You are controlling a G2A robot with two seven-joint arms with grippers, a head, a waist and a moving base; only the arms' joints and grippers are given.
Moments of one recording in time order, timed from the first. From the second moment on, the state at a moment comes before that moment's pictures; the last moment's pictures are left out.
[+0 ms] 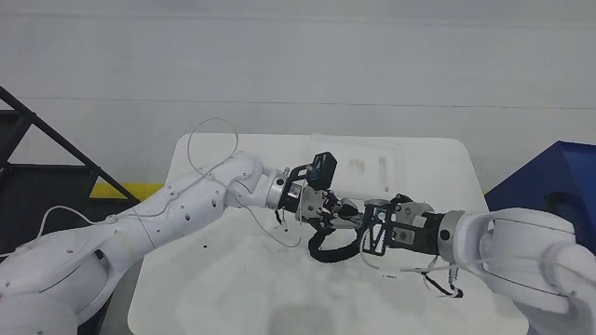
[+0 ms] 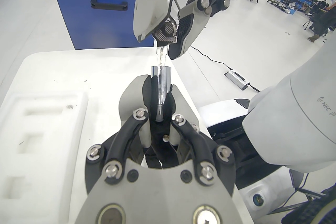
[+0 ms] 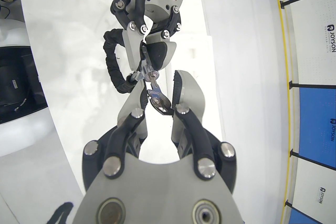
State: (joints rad) left arm 0.47 -0.98 -0.17 -1.37 0.58 -1.01 0.08; right arm -1.19 -0.79 1.16 -2.35 -0.85 -0.60 1.09
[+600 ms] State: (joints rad) left arm 0.47 -0.97 -0.17 -1.38 0.65 -1.01 0.14; right arm -1.20 -0.79 1.22 -2.26 -0.49 -0.43 1.10
